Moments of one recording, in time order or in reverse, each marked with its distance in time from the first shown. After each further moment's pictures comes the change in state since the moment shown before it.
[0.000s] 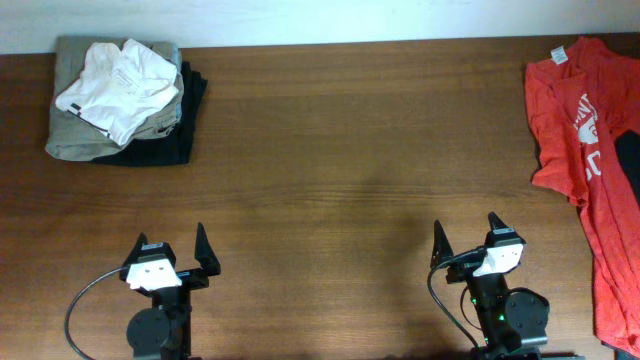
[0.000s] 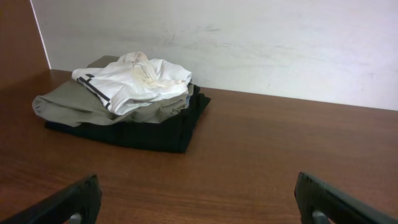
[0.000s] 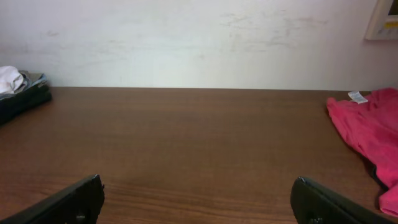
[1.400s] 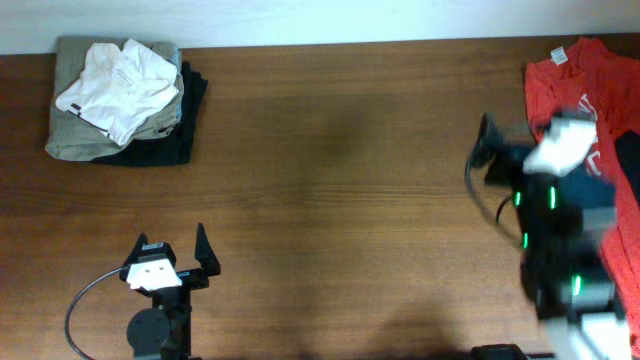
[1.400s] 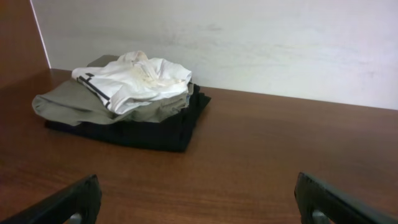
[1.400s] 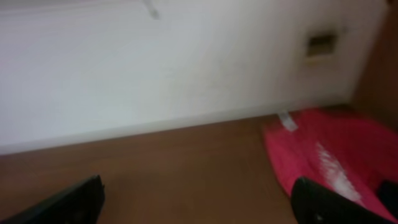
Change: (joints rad) left arm 0.000 -0.001 -0.001 -0.002 0.000 0.000; right arm -0.048 0.966 0.995 -0.253 0.243 0.065
